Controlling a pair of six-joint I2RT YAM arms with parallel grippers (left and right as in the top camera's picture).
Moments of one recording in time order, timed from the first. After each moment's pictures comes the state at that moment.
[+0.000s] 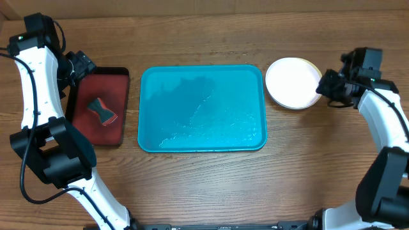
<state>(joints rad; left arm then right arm) 0.35 2.11 2.01 -1.25 -0.06 -0.47 -0.19 1.70 1.20 -0.55 -0.24 0.28</state>
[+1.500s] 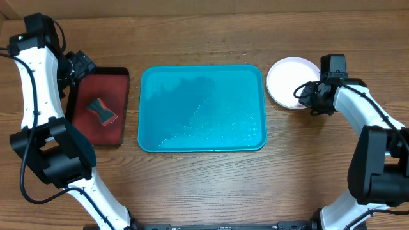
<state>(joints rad) 0.35 2.11 2.01 -1.25 -0.06 -0.47 -0.07 1.84 1.17 -0.58 0.04 0.41</state>
